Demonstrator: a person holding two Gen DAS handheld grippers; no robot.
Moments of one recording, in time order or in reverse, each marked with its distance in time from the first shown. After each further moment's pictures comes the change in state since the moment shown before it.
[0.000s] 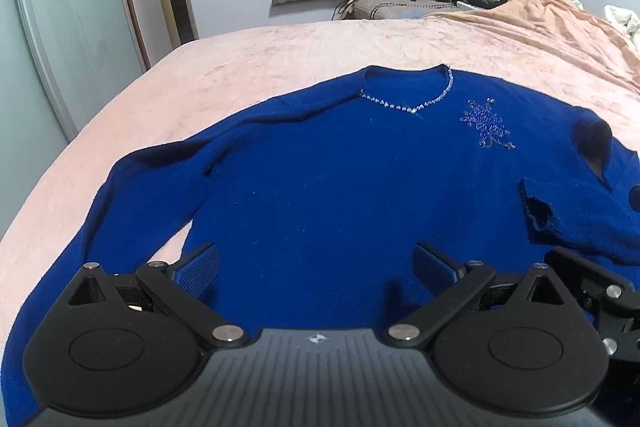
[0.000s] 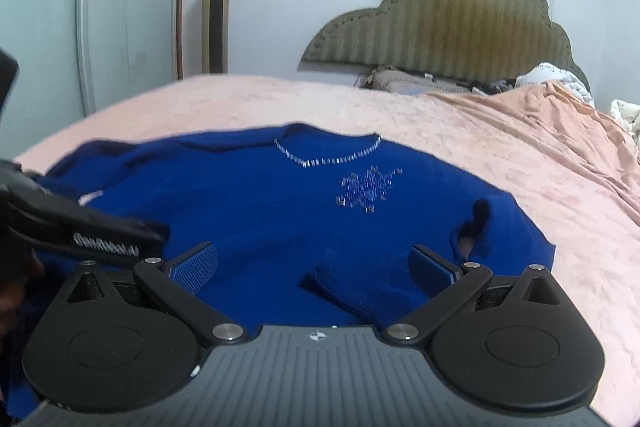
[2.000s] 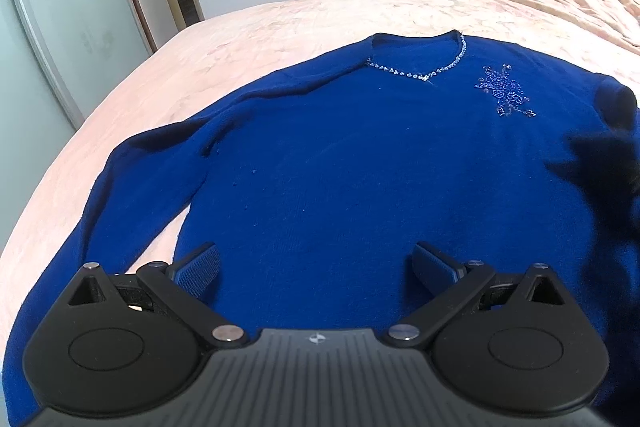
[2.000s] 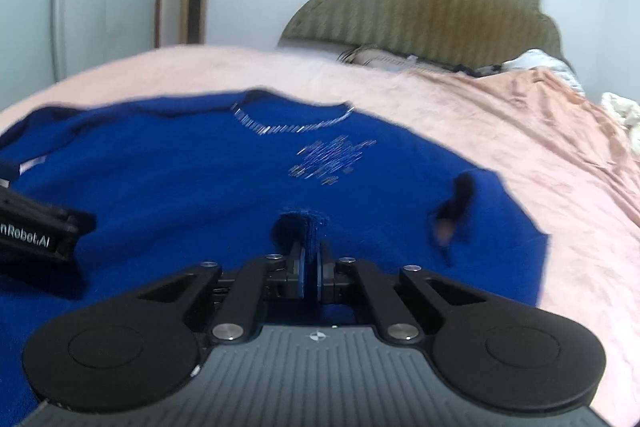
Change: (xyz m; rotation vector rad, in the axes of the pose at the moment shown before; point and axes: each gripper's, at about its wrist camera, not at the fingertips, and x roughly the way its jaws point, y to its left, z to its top) left arm 0.019 -0.010 -0.001 0.037 0.072 0.049; right arm 0.060 -0.068 -0.014 -0.027 0.005 -0.068
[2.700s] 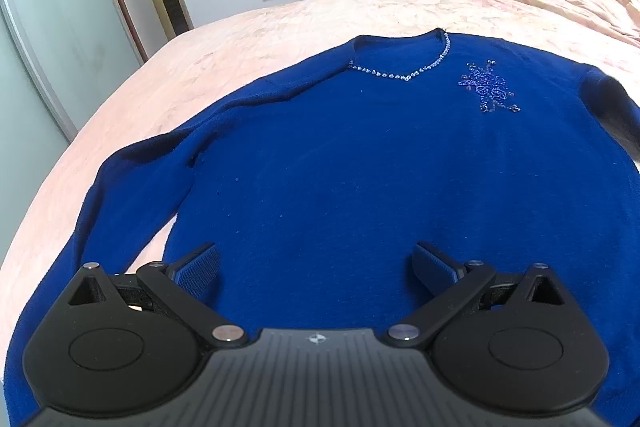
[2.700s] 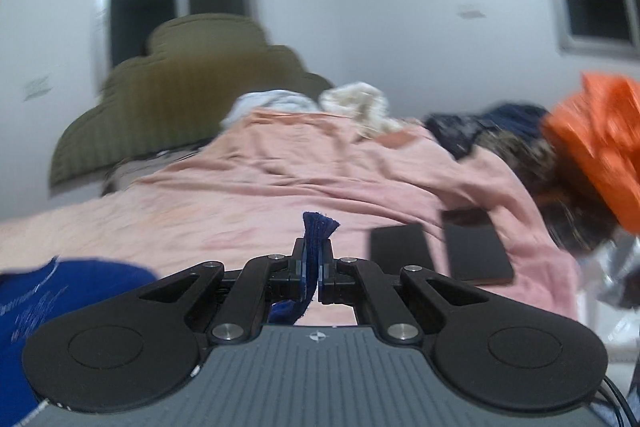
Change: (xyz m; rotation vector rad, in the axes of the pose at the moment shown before) left arm -0.003 -0.012 0.002 0.041 -0.012 -0.006; right arm -0.099 -0.232 -0.047 0.536 -0.261 -0.572
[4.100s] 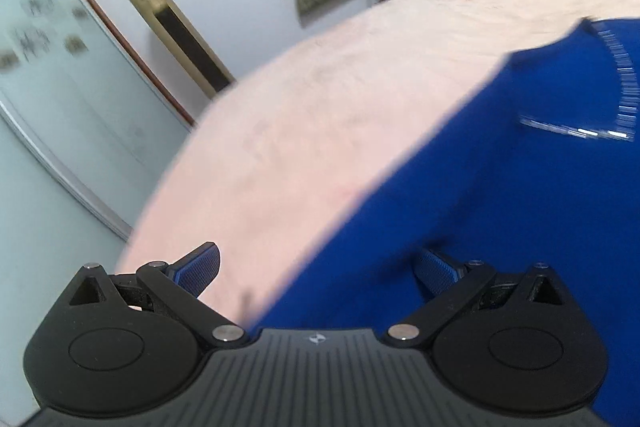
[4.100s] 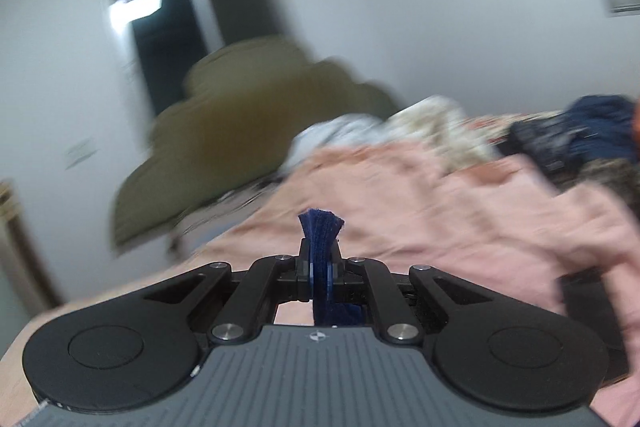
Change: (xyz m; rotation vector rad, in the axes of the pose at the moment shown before) left arm 0.165 0.048 0.121 0.252 -0.074 0.306; right arm 0.087 0.058 0.105 0.106 0.012 0.282
